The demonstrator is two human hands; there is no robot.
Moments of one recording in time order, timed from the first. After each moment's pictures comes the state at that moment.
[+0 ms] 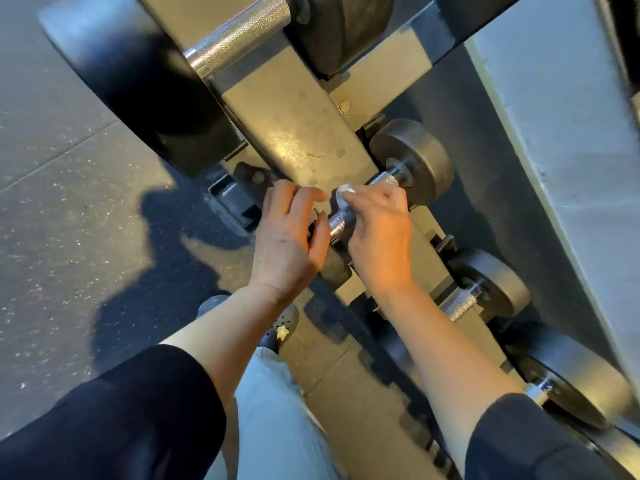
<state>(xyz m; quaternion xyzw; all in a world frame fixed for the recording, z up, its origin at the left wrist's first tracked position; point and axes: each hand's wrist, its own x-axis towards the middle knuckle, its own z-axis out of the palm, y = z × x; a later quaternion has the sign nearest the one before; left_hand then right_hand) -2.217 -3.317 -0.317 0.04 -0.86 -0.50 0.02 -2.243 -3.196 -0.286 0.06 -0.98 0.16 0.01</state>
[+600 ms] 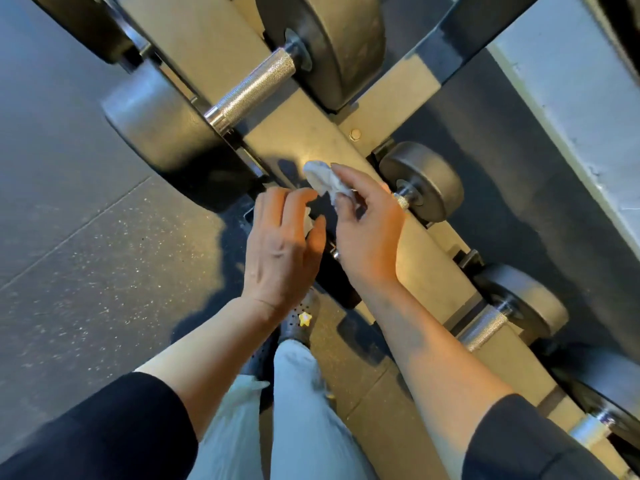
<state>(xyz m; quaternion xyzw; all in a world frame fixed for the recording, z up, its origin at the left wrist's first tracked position) -2.232 -3.342 -0.285 0.02 -0.91 -0.39 0.11 -2.267 -3.245 -0.261 -0.06 -0.90 0.44 0.02</state>
